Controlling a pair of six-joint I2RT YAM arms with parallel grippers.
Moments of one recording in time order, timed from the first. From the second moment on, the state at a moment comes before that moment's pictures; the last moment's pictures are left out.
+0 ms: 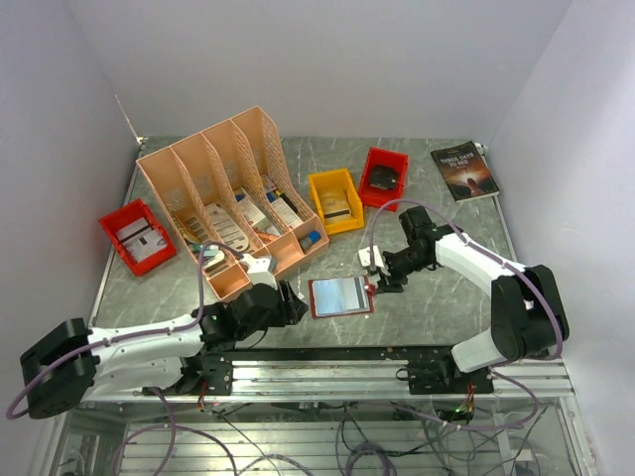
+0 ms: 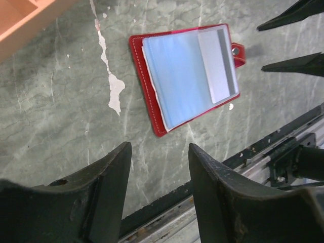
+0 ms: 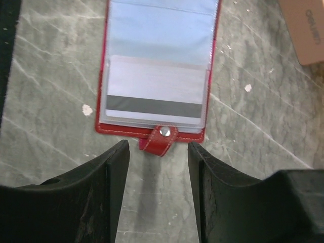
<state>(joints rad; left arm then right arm) -1.08 0.95 0.32 0.07 -0.31 -0.95 0.32 1.48 0.84 -0.75 -0.80 -1.47</state>
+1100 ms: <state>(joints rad) -1.08 1.43 0.40 0.51 -0.22 -0.94 0.44 1.49 0.76 -0.43 -0.53 -1.07</state>
